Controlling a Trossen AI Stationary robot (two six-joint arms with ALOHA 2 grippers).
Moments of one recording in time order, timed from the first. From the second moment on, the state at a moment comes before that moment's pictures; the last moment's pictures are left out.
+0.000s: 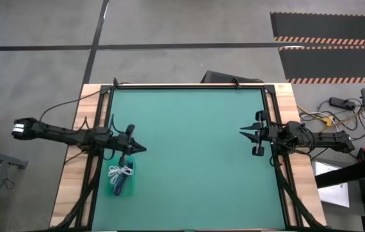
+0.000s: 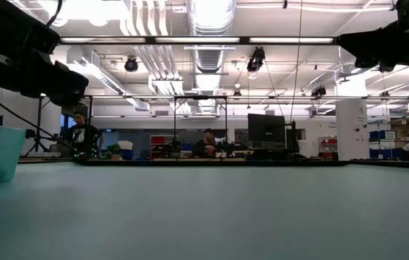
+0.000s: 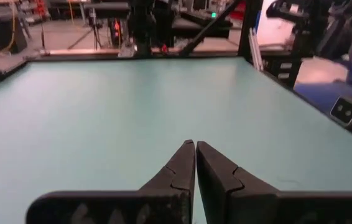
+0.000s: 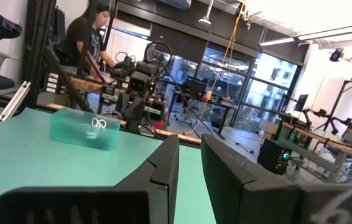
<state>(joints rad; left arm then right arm) -0.08 0.48 0.01 0.31 0.07 -0.02 -0.03 0.05 0.02 0.21 0.03 -0.31</state>
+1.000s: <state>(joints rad) -0.08 0.75 0.01 0.32 0.07 -0.02 -0.03 0.05 0.02 0.21 0.03 -0.31</state>
